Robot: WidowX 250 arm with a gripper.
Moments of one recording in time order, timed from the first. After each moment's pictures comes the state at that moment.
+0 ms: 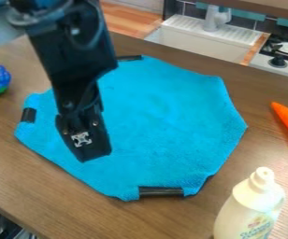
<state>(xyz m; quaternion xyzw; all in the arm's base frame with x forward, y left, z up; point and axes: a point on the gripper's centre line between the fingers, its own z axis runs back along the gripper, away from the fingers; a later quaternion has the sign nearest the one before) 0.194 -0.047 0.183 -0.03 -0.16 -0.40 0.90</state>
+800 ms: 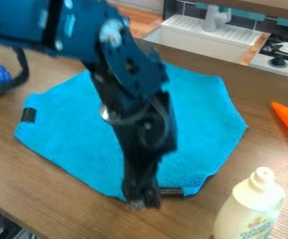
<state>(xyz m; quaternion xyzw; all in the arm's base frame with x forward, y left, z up) 0.225 -0.091 0.112 0.00 -0.18 -0.51 0.84</state>
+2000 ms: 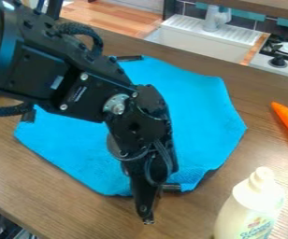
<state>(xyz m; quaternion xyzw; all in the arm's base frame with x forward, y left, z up) 0.235 -0.081 0.084 0.07 -0.20 -0.46 0.86</state>
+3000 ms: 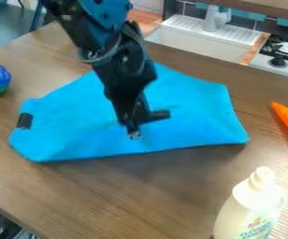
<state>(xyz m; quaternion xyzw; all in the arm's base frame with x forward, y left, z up) 0.266 -0.041 0.155 0.03 -0.26 -0.41 0.87</state>
